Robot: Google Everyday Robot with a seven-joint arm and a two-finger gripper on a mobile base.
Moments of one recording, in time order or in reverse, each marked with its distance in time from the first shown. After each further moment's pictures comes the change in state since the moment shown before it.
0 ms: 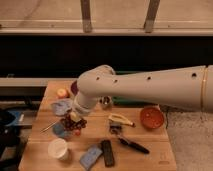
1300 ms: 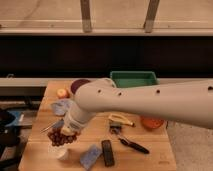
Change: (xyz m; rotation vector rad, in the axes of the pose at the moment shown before) arm -0.004 0.074 0.001 -0.073 -0.093 -0.139
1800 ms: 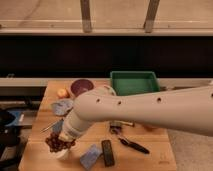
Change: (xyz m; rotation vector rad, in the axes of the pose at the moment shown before) arm 0.002 0.017 0.006 0.006 -0.013 -0.009
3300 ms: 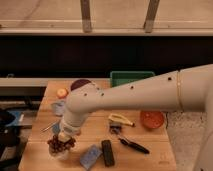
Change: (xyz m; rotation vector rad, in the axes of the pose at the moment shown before) arm 0.012 -0.021 0.056 -0.100 0.134 0.072
